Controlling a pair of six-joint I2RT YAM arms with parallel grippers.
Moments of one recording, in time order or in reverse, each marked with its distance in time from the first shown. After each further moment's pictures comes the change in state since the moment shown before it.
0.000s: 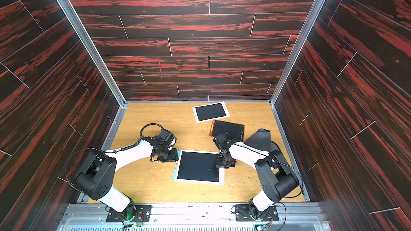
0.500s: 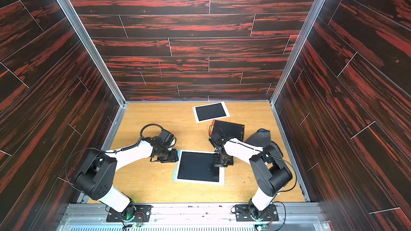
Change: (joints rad) left arm 0.000 -0.001 -0.010 0.002 0.000 -0.003; right arm 0.030 0.065 0.123 -0.116 0.068 -0.003
